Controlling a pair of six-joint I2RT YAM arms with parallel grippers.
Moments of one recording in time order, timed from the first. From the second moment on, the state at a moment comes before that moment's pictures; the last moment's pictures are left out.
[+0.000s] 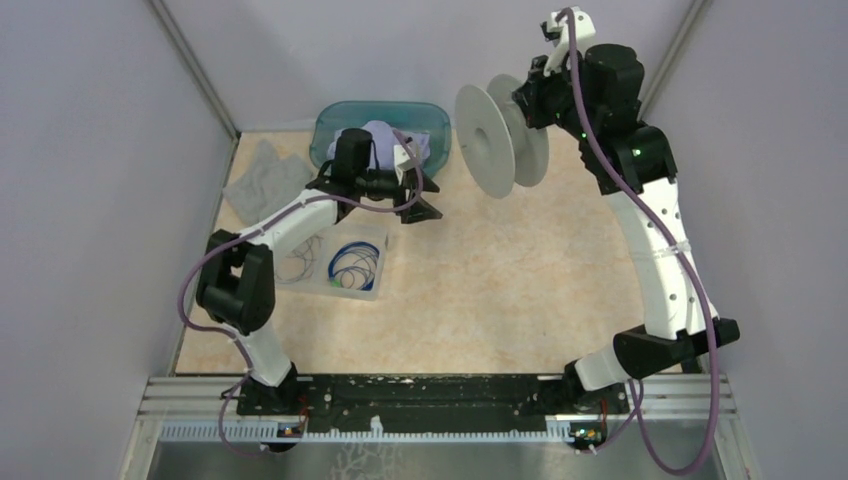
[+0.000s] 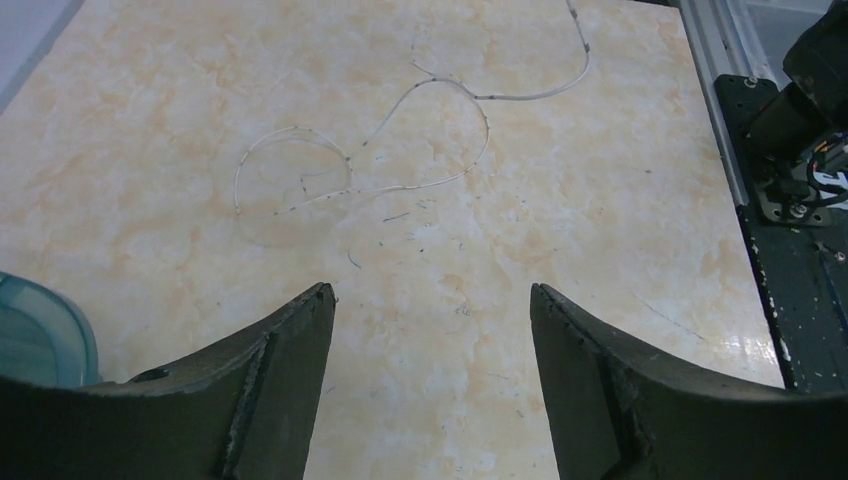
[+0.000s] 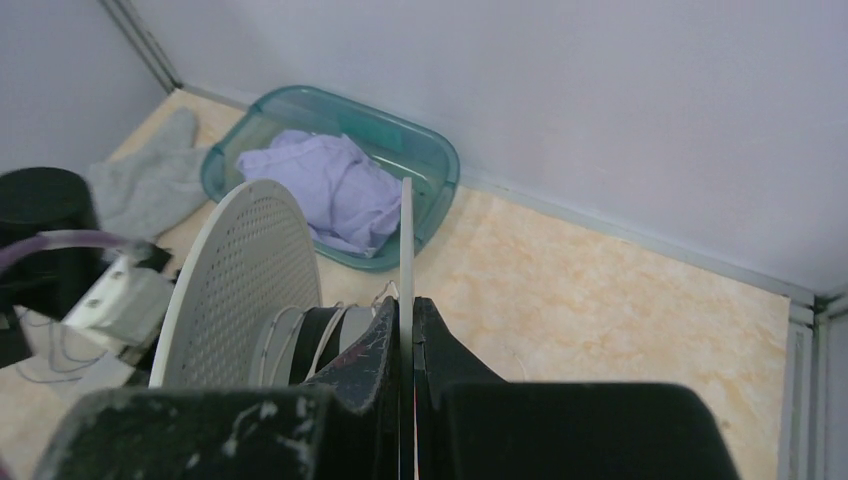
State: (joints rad) left arm -0.45 1.75 1.32 0.02 1.00 0.29; right arm 0.34 1.45 1.95 -0.69 -0.07 -0.01
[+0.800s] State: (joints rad) left arm -0.49 2.24 1.54 0.43 1.14 0.13; right arm 0.34 1.45 2.11 -0.78 -0.24 0.08
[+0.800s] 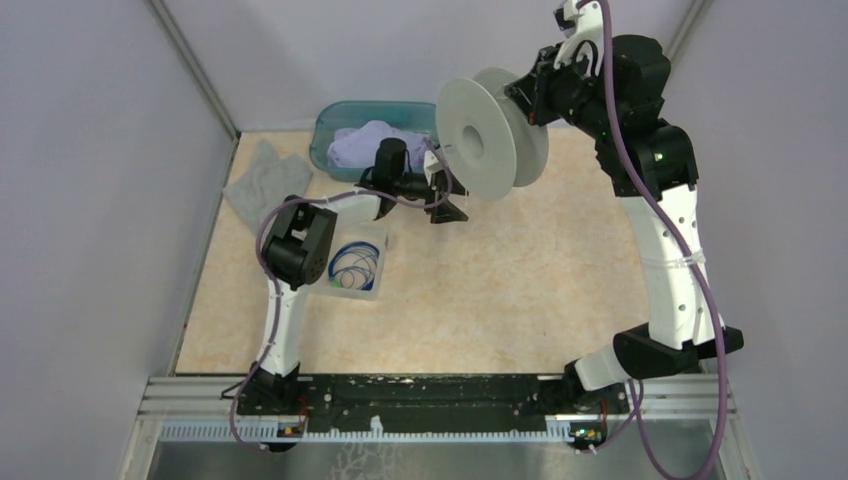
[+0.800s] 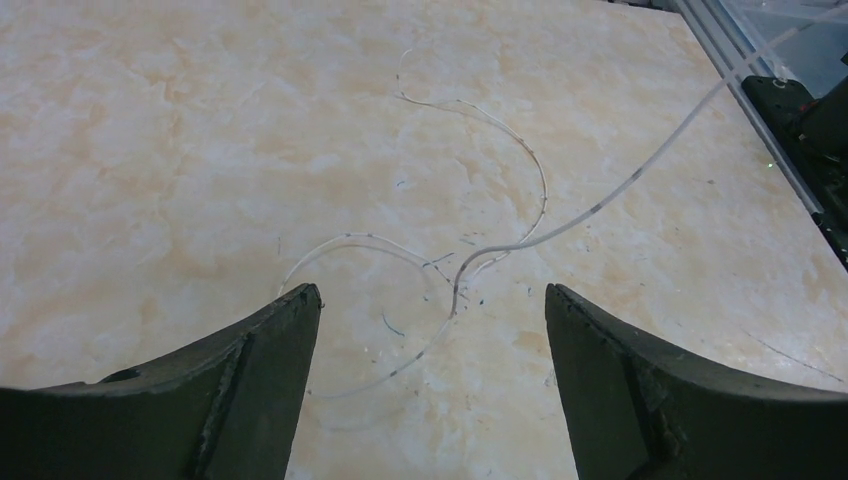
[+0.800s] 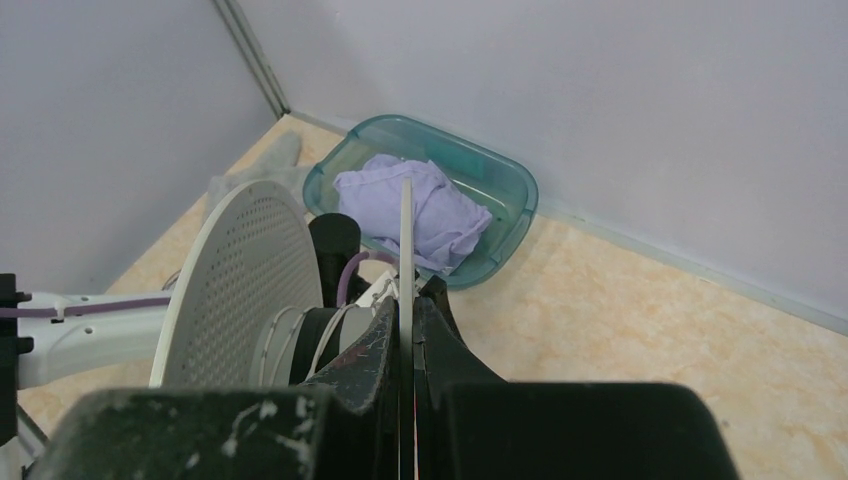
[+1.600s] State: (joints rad) left arm -0.55 2.16 1.36 0.38 1.12 0.11; right arm 0.31 1.46 2.07 -0.78 -0.11 0.07
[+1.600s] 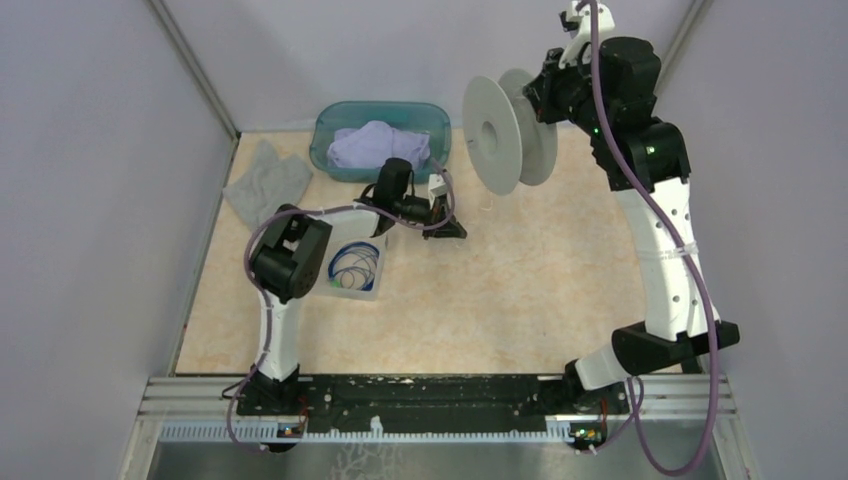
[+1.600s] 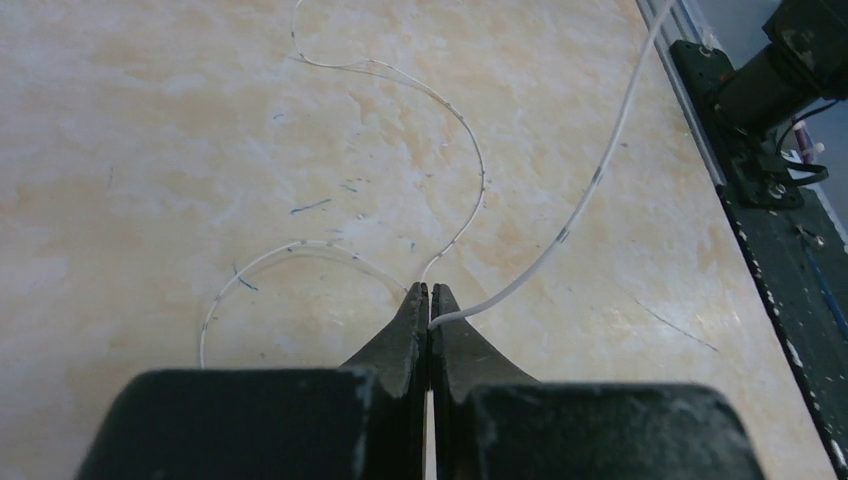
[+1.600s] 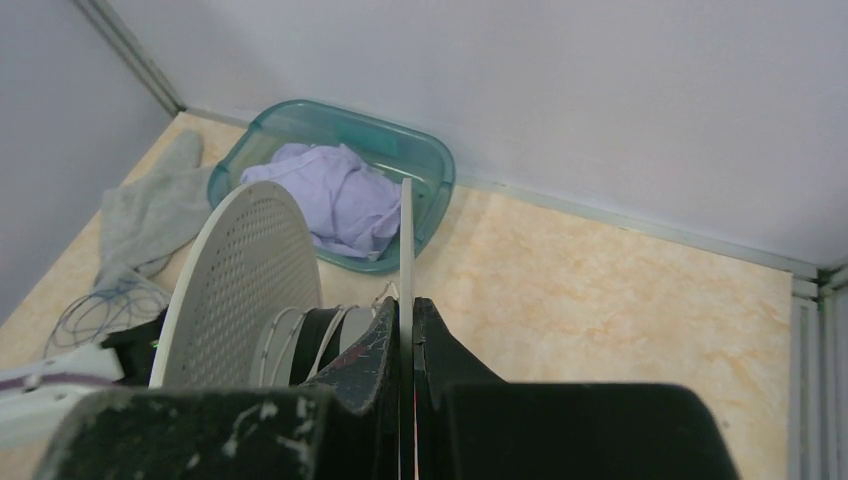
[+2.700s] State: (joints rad) left arm -0.74 1.74 1.84 -0.68 0.76 0.63; right arm 0.34 1.61 1.50 -0.38 0.29 -0.19
